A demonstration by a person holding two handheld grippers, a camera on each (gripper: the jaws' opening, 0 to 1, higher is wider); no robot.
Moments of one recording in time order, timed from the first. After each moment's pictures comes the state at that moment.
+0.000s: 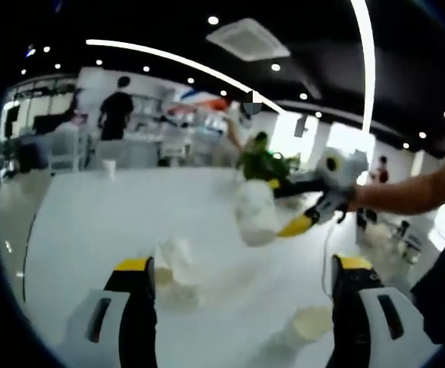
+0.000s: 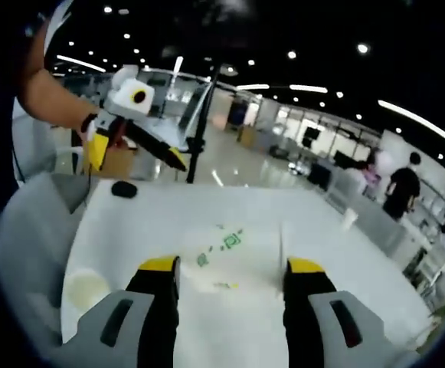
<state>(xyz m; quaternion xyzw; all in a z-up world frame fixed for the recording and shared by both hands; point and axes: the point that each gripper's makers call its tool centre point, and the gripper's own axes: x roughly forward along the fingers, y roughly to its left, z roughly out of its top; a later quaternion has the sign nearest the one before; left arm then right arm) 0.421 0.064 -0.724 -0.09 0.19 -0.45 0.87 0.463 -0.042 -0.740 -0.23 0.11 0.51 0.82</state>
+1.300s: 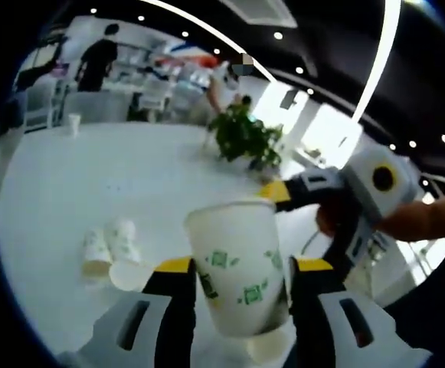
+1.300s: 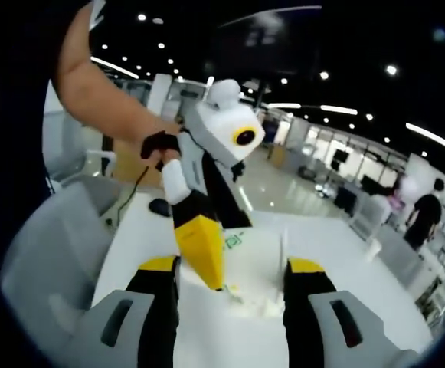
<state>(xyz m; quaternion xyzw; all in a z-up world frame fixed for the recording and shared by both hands) 0.428 -0.018 -0.729 -0.09 0.31 -0.49 0.81 0.406 -0.001 -0.715 -0.24 0.06 0.58 0.78</state>
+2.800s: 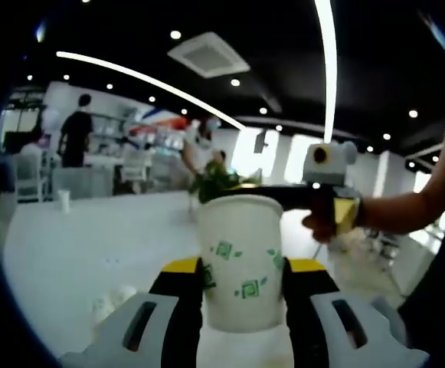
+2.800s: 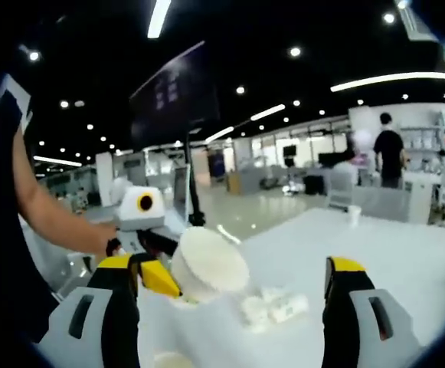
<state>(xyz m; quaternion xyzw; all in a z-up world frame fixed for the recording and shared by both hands) 0.416 -0.024 -0.676 -0.07 0.11 -0.53 0.84 0.427 -0.053 -0.645 0.02 0.08 0.49 0.87</state>
